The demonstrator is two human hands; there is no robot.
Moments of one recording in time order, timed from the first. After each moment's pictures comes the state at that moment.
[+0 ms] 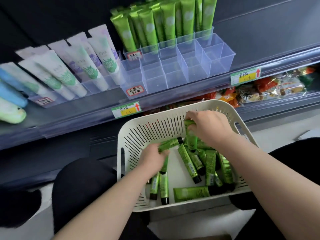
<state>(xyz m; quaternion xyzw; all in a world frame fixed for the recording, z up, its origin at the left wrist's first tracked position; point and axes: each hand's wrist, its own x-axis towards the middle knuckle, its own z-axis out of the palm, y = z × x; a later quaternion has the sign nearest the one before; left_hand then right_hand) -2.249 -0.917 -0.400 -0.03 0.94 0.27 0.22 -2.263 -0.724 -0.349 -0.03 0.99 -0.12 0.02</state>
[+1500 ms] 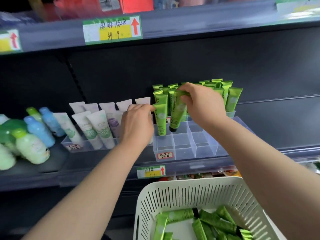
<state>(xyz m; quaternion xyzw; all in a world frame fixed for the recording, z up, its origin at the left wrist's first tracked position) -2.400 -0.965 -0.196 0.10 0.93 0.20 -0.28 -2.404 -0.788 -0.164 -0.07 0.94 -0.17 -0.29</state>
